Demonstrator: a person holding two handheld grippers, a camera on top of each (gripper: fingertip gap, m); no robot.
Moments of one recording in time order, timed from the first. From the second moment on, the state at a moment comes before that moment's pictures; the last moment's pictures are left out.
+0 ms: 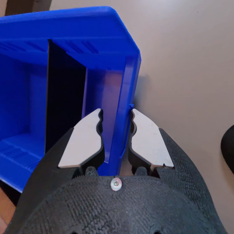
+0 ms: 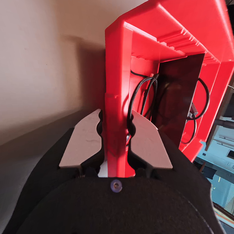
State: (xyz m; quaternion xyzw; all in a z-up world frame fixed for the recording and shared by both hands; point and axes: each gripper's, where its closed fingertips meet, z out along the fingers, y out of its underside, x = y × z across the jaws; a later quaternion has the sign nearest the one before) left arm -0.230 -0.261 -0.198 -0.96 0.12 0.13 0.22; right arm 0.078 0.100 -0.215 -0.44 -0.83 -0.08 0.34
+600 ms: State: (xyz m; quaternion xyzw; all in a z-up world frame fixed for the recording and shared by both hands) left arm -0.155 -0.181 -0.201 -0.93 0.23 0.08 0.28; right arm 0.088 0.025 -0.213 -0.34 -0.86 -0.07 0.39
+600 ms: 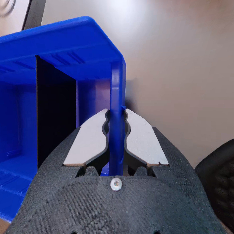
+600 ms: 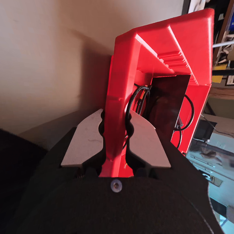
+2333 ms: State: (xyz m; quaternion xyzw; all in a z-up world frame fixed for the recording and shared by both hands) left arm -0.055 -0.188 0.025 -0.72 -0.10 0.11 0.68; right arm 0.069 -0.073 0.043 -0.55 -0.43 0.34 0.63
